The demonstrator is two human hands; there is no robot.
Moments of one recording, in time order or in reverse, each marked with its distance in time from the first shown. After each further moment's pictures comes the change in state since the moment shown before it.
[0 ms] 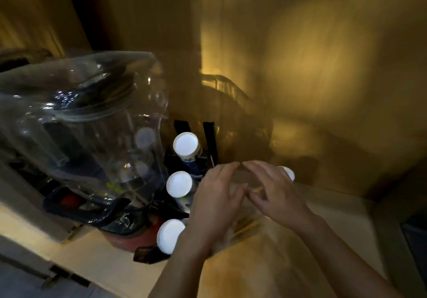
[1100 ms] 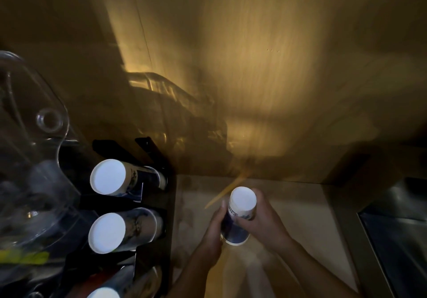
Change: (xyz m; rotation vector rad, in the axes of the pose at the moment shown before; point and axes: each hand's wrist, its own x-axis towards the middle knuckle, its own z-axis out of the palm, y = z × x) left_hand 0.027 -0.063 0.197 -0.978 -0.512 -0.914; right_hand -0.051 0.108 0.060 0.425 -0.019 0.775
